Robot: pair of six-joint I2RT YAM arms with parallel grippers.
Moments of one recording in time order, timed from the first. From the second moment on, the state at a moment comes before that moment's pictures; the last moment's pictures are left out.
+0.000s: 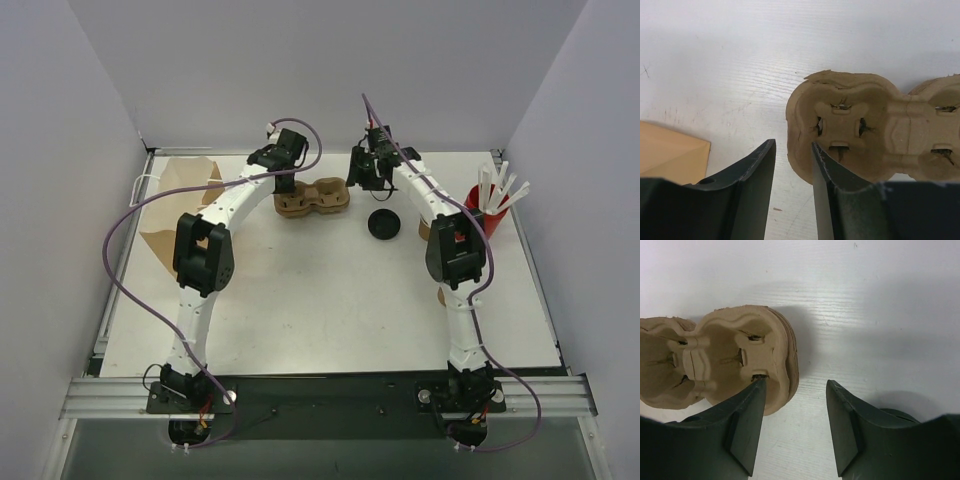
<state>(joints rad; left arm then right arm) -0.46 2.26 2.10 -0.78 -0.48 -0.42 0.34 2.30 2.05 -0.60 -0.05 0.41</state>
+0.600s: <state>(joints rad) -0.41 2.26 2.06 -0.76 -0.37 -0.44 0.41 2.36 2.12 -0.59 0.02 0.32</state>
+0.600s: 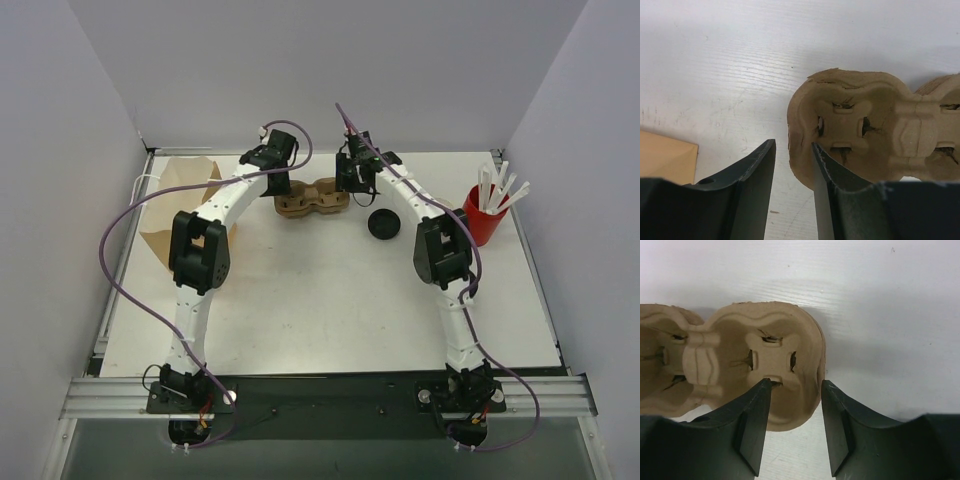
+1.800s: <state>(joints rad) -0.41 2.31 2.06 -0.75 -0.32 -0.44 0.46 2.40 2.15 -0.61 0.16 0.25</state>
